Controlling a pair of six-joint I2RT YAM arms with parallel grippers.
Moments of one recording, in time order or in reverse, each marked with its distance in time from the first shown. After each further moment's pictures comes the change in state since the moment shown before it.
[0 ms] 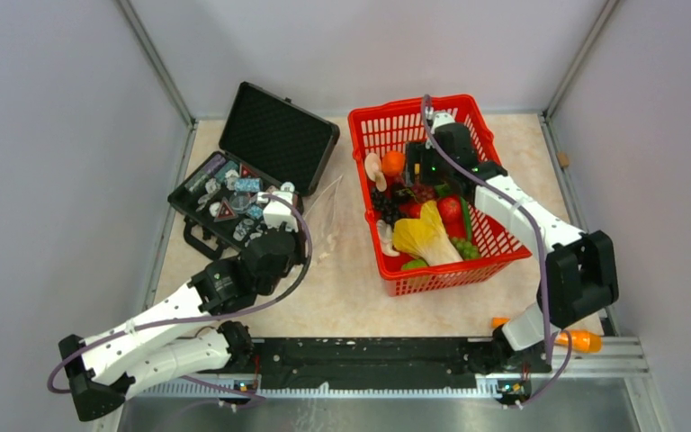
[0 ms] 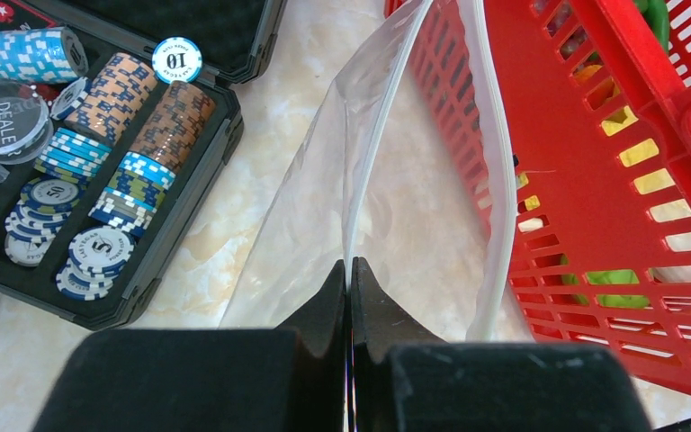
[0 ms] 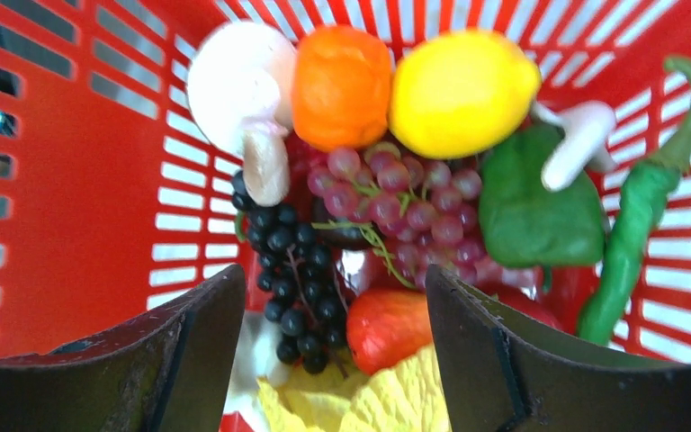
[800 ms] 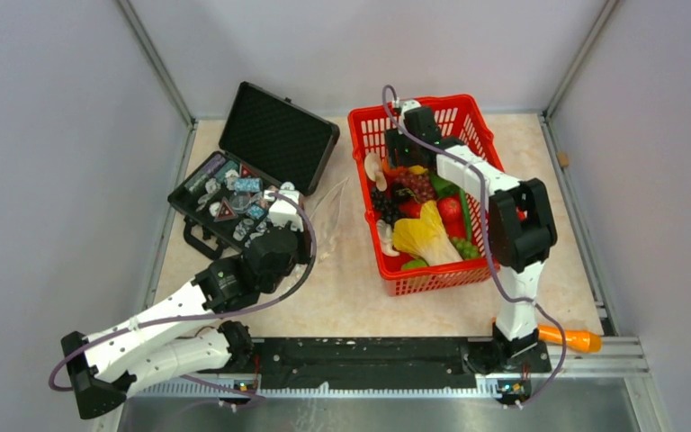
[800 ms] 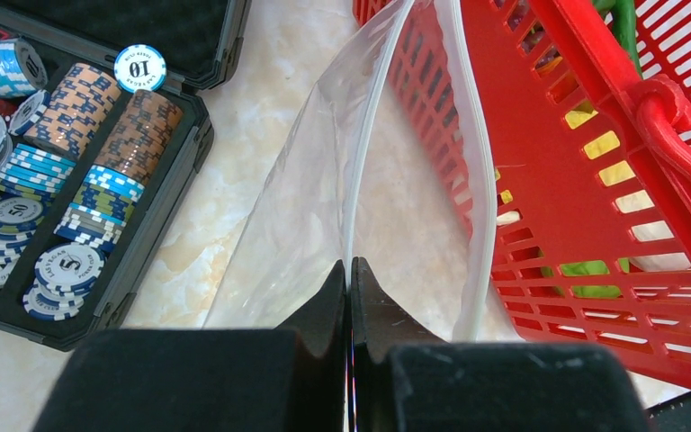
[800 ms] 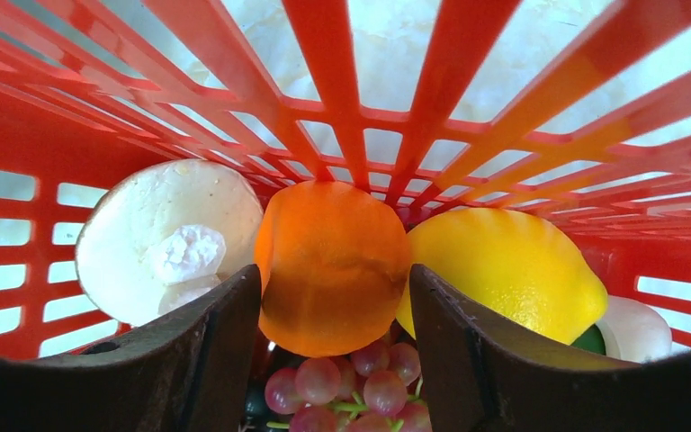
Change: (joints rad) left arm -0.001 0.023 -0.003 0.051 0.056 0.023; right arm 0.000 0.465 0.367 0.053 0.016 -0.141
